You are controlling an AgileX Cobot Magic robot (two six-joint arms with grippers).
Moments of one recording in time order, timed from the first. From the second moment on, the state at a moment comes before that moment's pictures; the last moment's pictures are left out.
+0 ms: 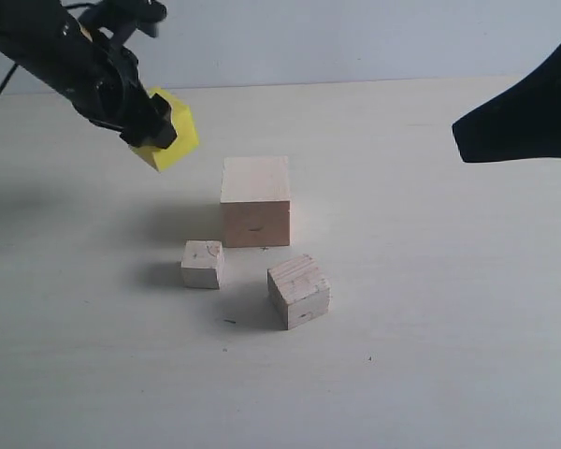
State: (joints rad) left arm -0.38 1.83 -1.33 -0.10 0.61 0.48; right arm 0.45 0.95 -0.99 0.49 1.03 -0.26
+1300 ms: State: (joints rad) left arm -0.46 2.02 -1.72 -0.42 1.03 1.27; right arm 0.45 0.95 -0.99 0.53 1.03 -0.33
